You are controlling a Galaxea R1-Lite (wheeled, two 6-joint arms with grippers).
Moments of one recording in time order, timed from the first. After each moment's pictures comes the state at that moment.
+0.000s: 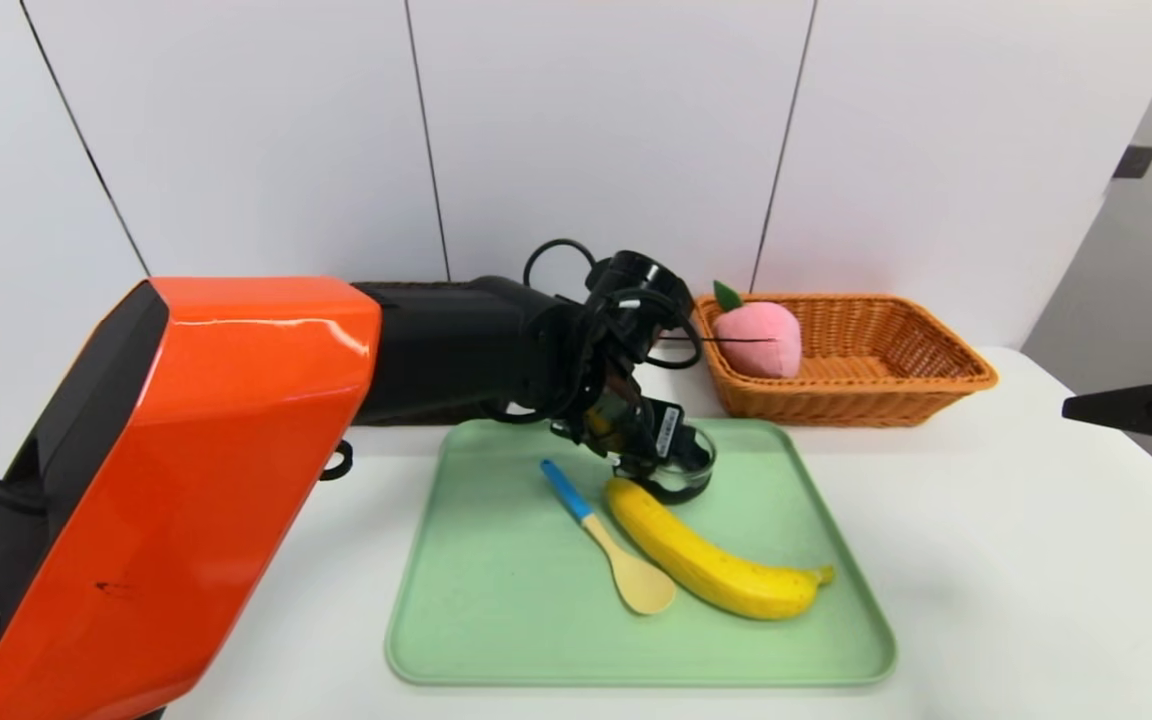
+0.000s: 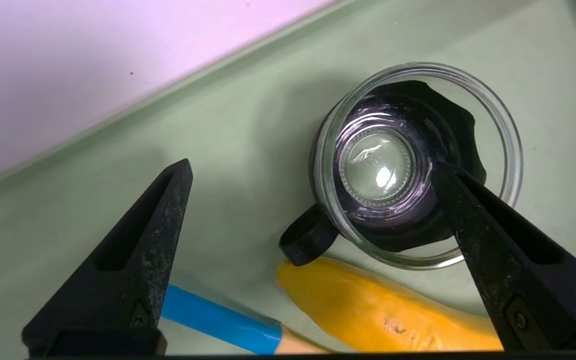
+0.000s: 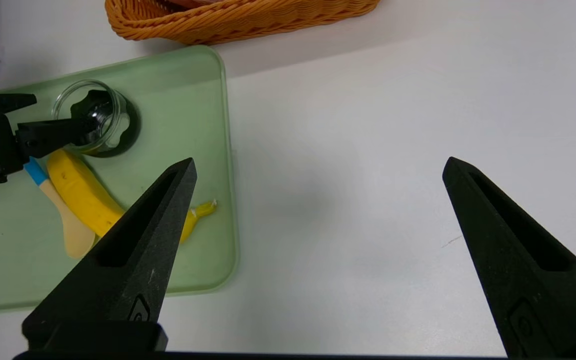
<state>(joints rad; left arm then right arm) -0.76 2.29 -1.99 0.48 0.12 -0.26 0.15 1.15 -1.04 0.49 -0.13 0.29</state>
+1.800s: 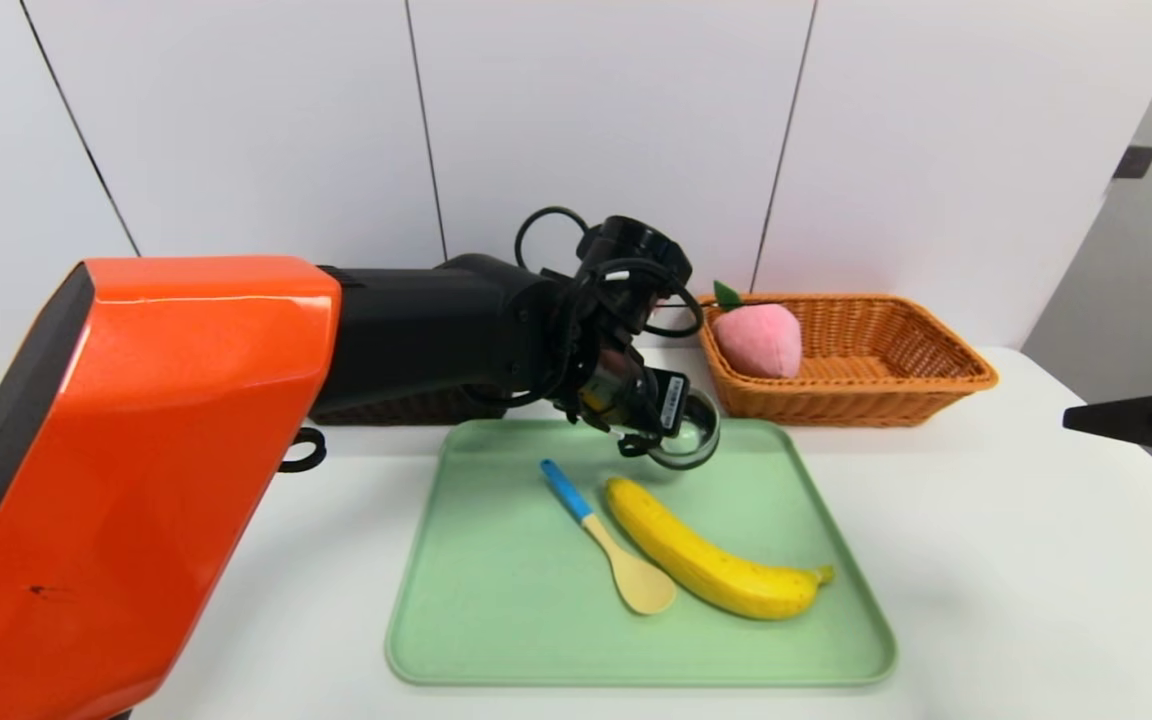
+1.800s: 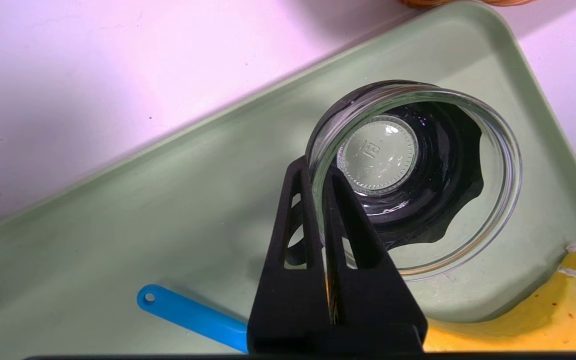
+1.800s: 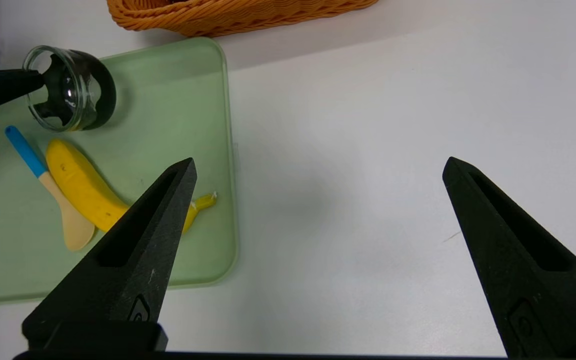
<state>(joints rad) -0.77 2.25 -1.99 0.43 0.12 -0.26 0.16 1.13 -1.02 0.49 -0.13 0.29</state>
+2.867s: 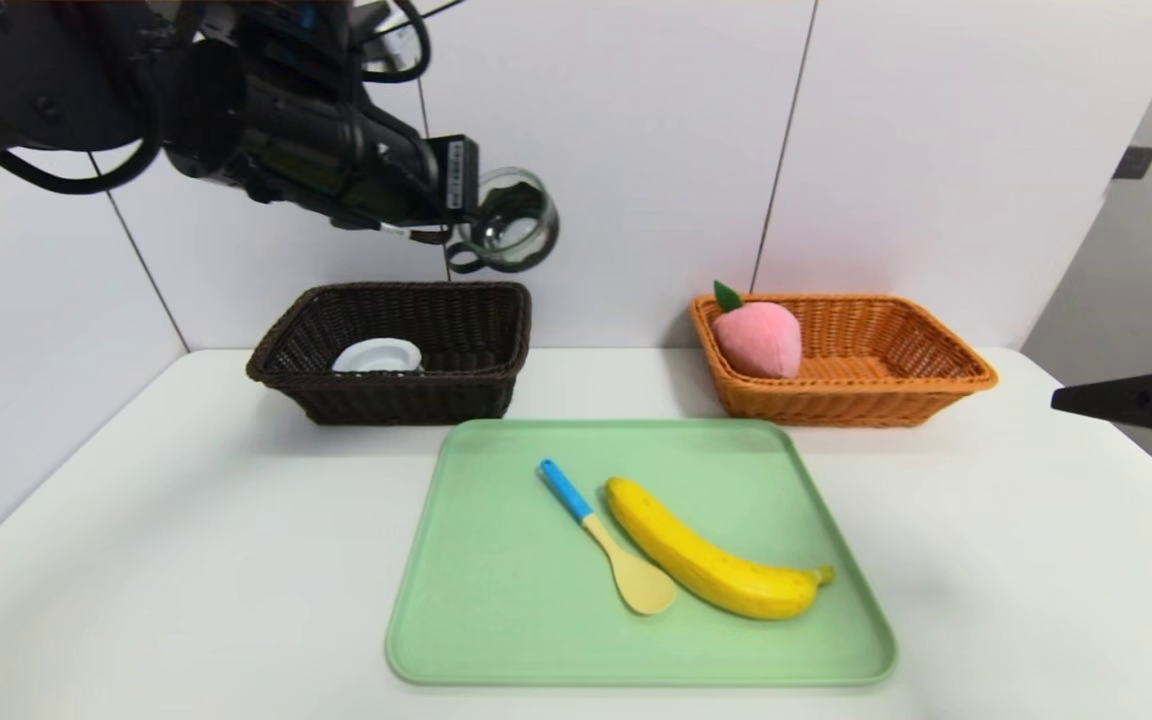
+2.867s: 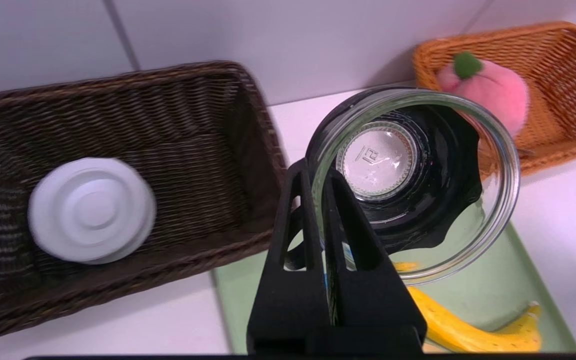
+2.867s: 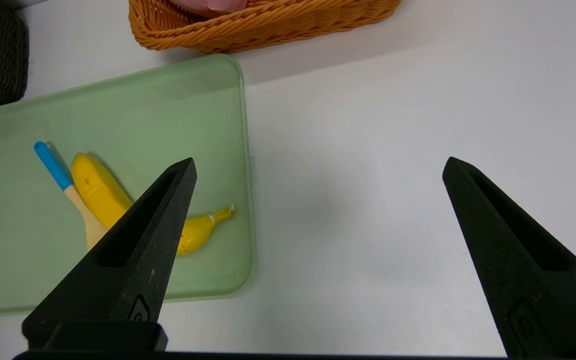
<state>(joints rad) -0.47 1.86 -1.98 0.51 0.07 -0.21 0.16 1.15 -1.03 0.45 -0.10 0.32</state>
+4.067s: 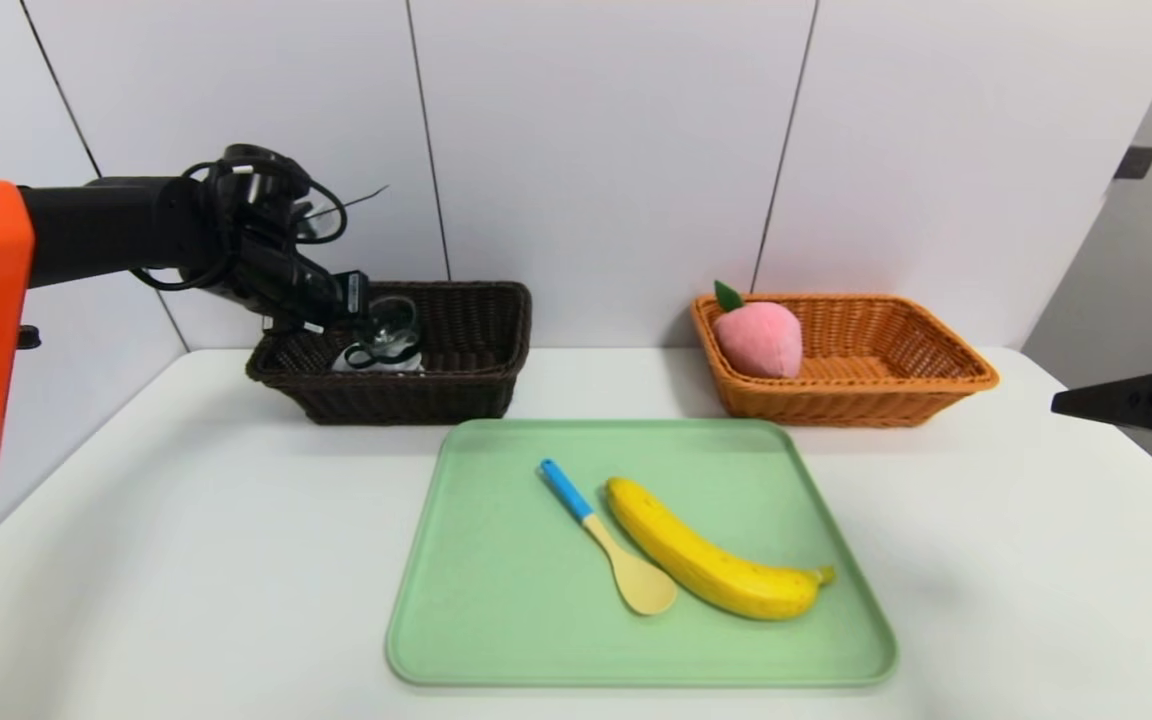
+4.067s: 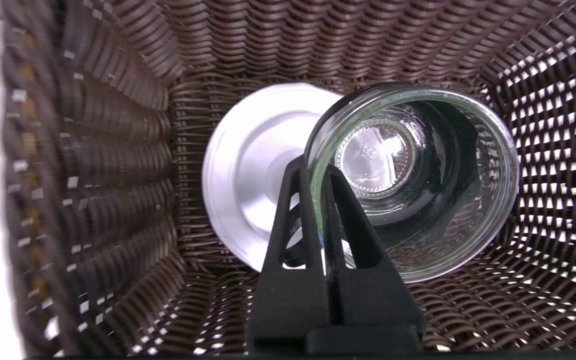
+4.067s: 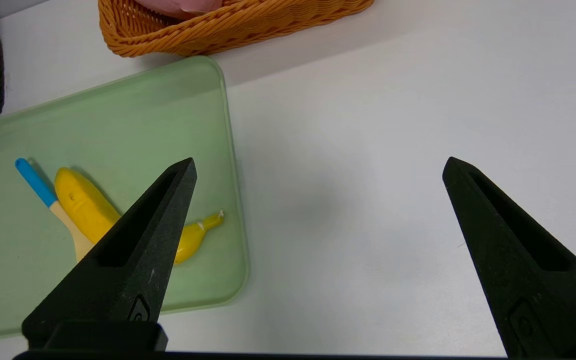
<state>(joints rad) -0.07 2.18 -1.98 0.50 -0.12 -0.18 0.14 1.17 -1.02 0.45 -0.13 0.35</state>
